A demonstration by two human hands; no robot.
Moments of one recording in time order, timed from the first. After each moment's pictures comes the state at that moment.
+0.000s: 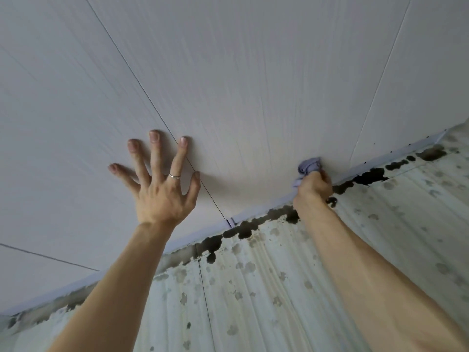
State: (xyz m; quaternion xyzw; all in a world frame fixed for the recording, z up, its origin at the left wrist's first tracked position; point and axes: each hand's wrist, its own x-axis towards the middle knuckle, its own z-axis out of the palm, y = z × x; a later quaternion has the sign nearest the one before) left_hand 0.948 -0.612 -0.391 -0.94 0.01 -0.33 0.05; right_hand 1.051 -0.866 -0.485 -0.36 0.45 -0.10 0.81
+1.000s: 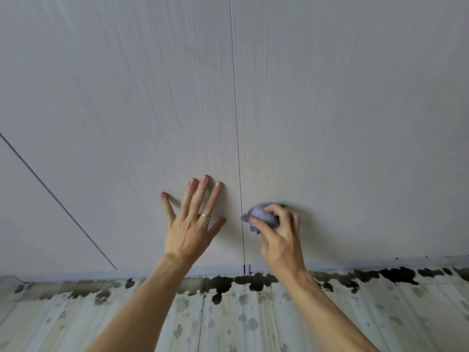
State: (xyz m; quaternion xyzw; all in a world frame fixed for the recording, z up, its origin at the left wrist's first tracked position) left_hand 0.923 -0.578 -0.402 -0.92 -0.04 -0.38 0.11; right_hand 0.987 -0.786 -0.428 -0.82 -0.33 -0.35 0.32
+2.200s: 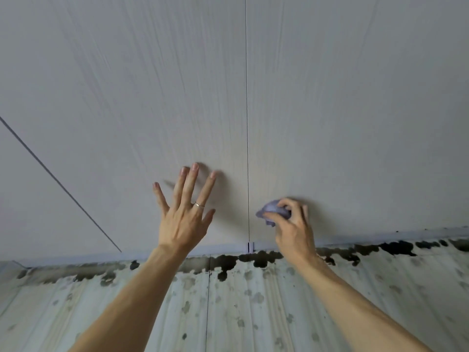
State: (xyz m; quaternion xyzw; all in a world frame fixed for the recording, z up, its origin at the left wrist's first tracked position) left_hand 0.893 -0.561 -0.415 -0.94 -0.06 -0.34 0.09; right_hand 0.989 -0.802 -0.479 -0.86 -0.30 -0.29 0.29
